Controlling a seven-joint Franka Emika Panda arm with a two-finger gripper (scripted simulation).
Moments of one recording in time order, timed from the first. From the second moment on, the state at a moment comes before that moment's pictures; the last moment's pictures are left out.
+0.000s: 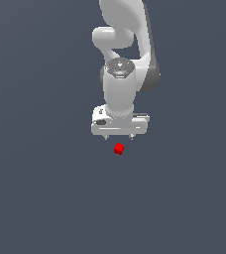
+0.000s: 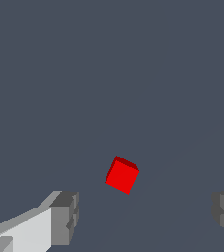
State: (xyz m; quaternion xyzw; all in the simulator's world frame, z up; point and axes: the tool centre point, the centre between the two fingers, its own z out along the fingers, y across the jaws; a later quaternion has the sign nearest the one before) arm 0.011 0.024 0.173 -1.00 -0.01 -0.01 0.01
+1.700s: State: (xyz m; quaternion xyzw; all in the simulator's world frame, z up) arm -0.021 0.030 0.025 -0.98 0.21 0.00 0.00
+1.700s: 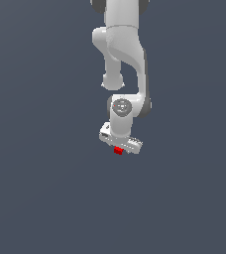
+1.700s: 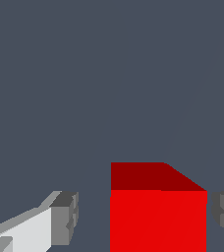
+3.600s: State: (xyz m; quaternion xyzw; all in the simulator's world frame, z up) arm 0.053 0.067 0.128 -0.98 0.21 0.00 0.00
